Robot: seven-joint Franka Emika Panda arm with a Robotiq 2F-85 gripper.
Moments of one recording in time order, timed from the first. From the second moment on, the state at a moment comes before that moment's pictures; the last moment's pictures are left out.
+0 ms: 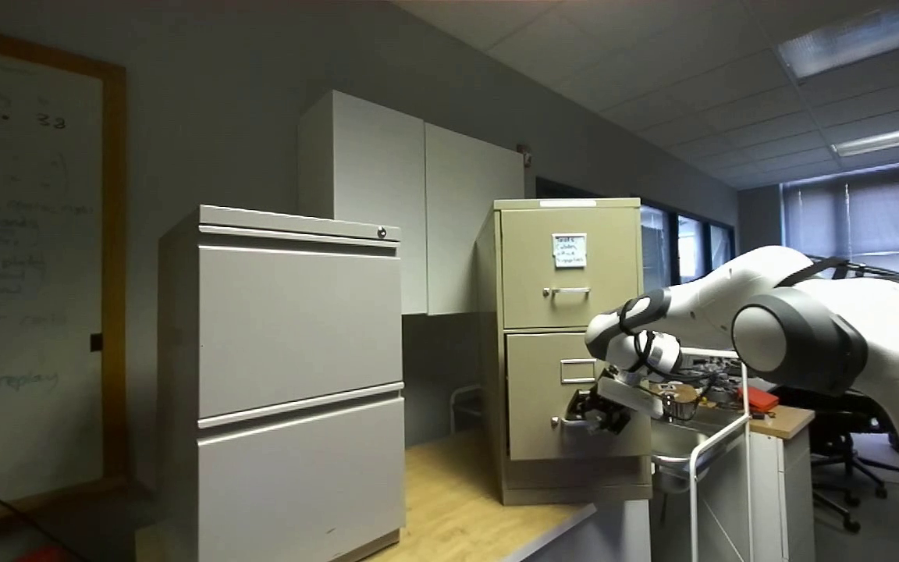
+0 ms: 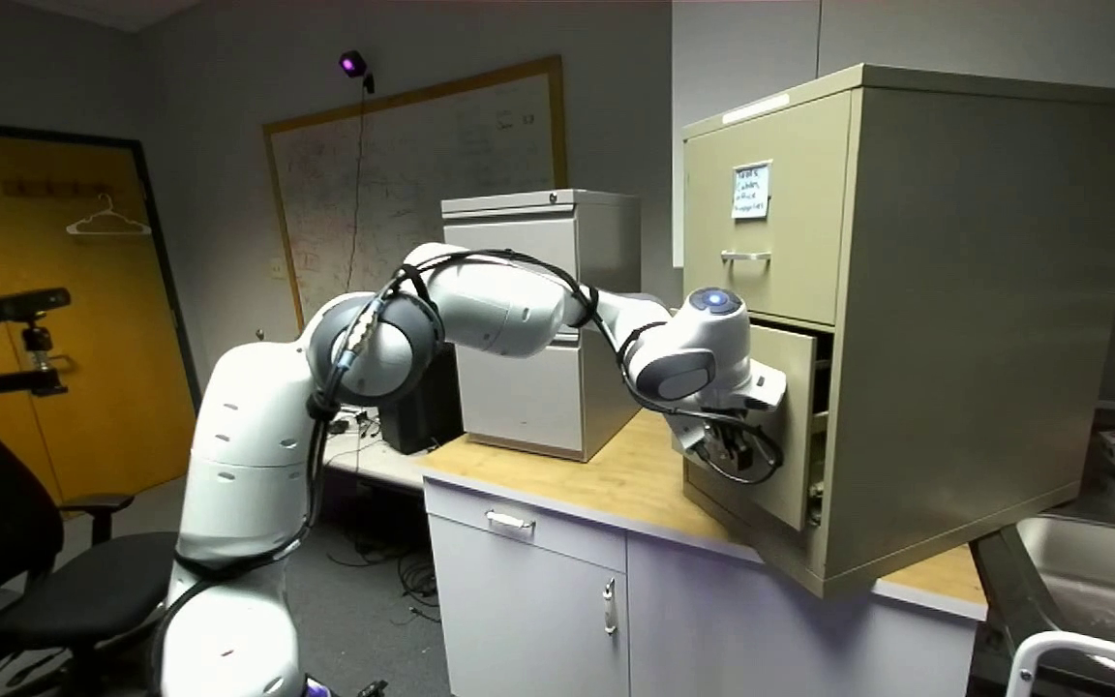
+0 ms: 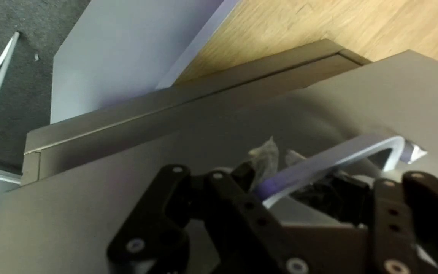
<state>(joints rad) -0.36 0.29 -0.20 -1.69 0.52 2.35 -0.04</state>
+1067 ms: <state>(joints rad) -0.30 -0.14 -0.22 -2.25 0.62 2.48 -0.17</state>
